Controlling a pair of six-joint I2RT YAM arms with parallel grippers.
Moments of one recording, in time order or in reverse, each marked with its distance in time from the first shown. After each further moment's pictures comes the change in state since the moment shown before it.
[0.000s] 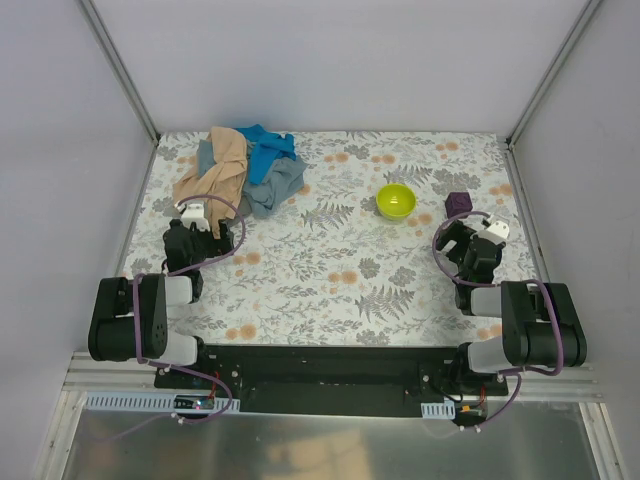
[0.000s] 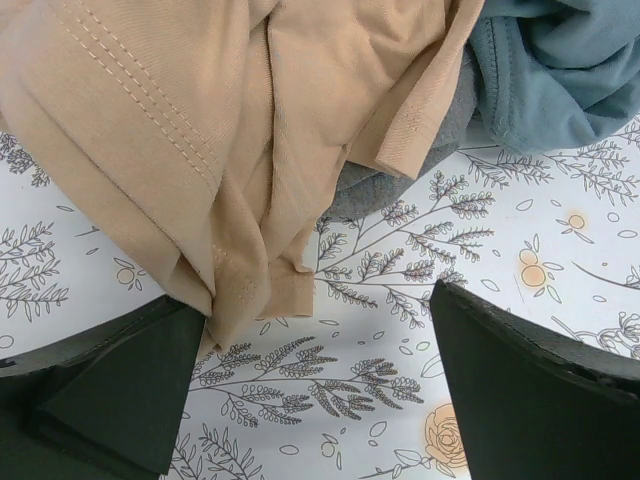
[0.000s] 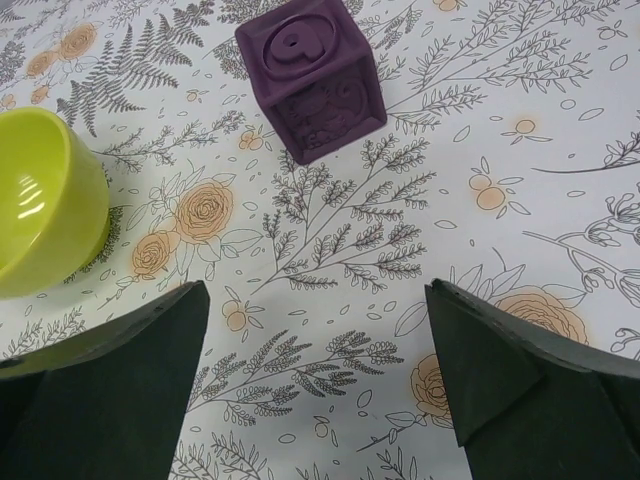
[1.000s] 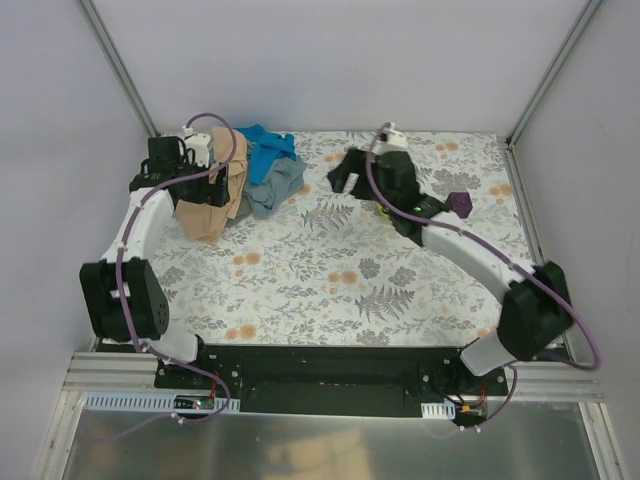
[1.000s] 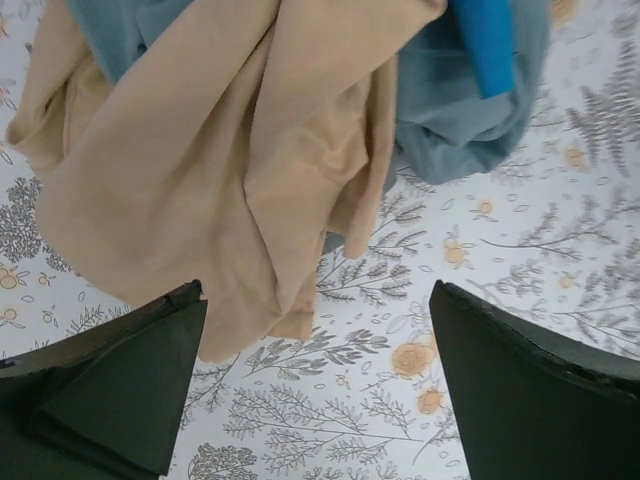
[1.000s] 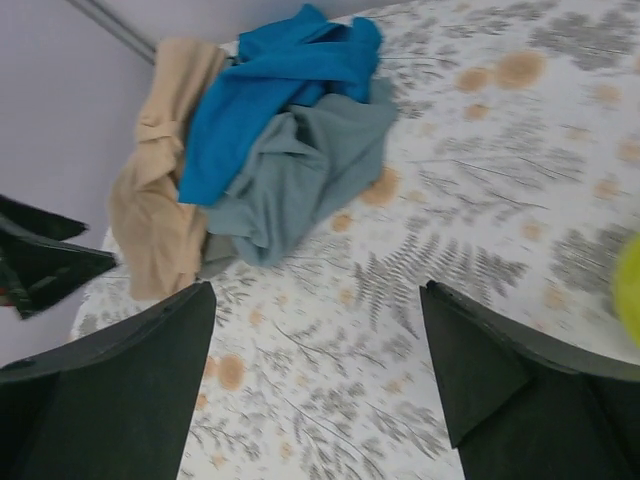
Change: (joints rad) left arm -0.002 0.066 0.941 -1.273 0.156 0.228; right arm 0.597 0.007 0.866 -0.863 -0.036 0.201
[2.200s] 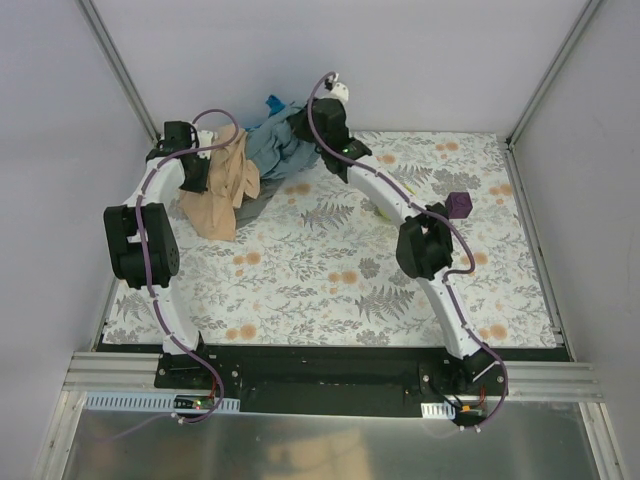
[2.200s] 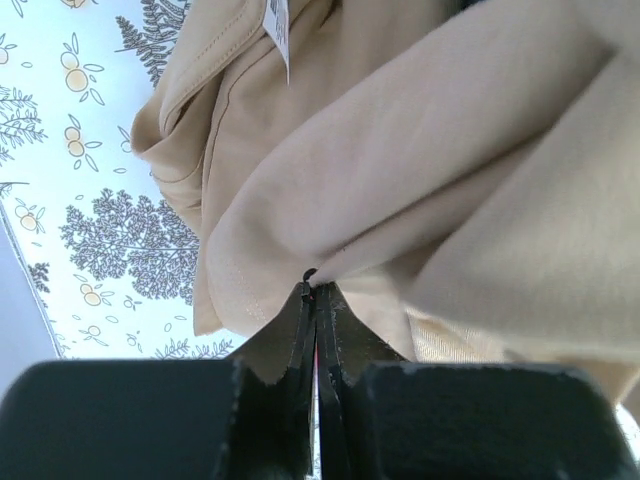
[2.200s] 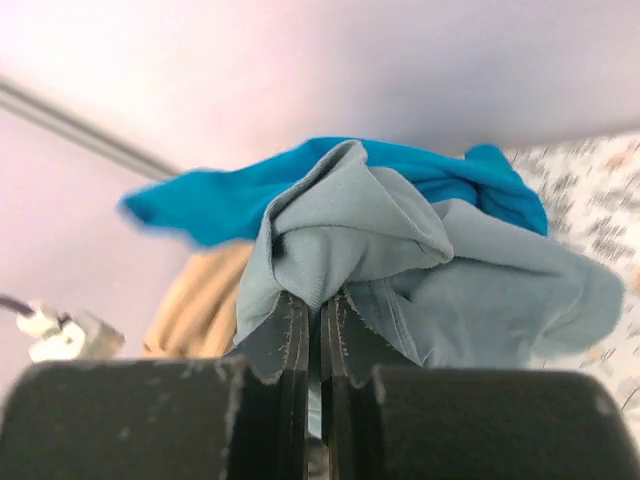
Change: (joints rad) left arm 0.002 0.459 0.335 -0.095 -0.288 0.058; right arm 0.072 1.011 1.229 -0.114 0.054 0.141
